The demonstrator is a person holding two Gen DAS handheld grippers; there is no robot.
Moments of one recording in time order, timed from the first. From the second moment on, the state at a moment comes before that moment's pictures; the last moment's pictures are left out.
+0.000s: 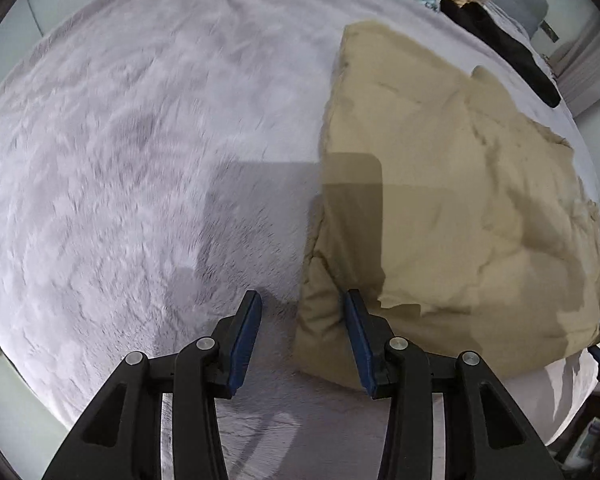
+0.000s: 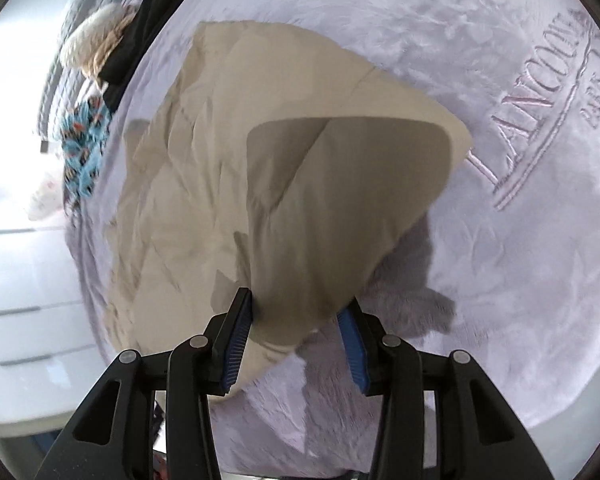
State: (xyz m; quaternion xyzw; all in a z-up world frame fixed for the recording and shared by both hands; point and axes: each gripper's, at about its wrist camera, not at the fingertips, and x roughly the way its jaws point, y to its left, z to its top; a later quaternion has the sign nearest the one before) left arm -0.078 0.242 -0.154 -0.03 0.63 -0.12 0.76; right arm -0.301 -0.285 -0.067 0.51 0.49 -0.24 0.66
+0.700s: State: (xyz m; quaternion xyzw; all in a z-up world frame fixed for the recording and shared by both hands) left arm -0.101 0.192 -0.079 0.01 0.63 -0.13 0.77; right arm -0.276 -0.206 -0.050 0.38 0.60 -0.14 0.69
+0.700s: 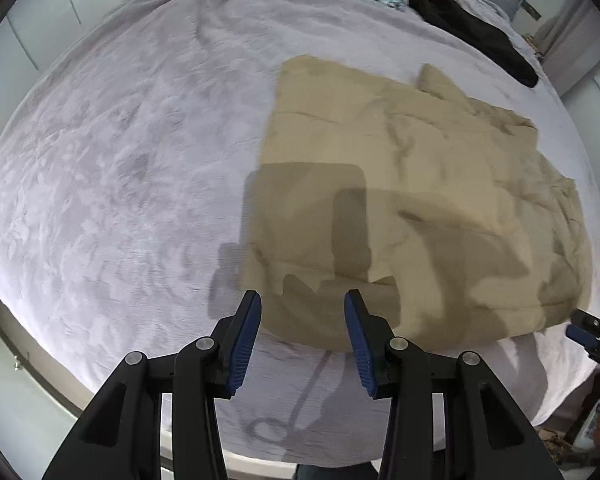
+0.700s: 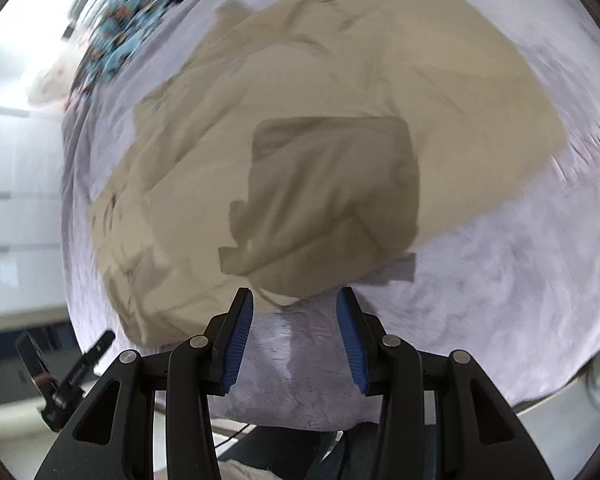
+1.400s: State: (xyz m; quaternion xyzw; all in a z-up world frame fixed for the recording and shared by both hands) left arm -0.121 0.127 -0.050 0.03 0.62 -0.08 0.78; right arm -0.260 -0.219 -0.045 0.34 0.64 -0.04 0.69
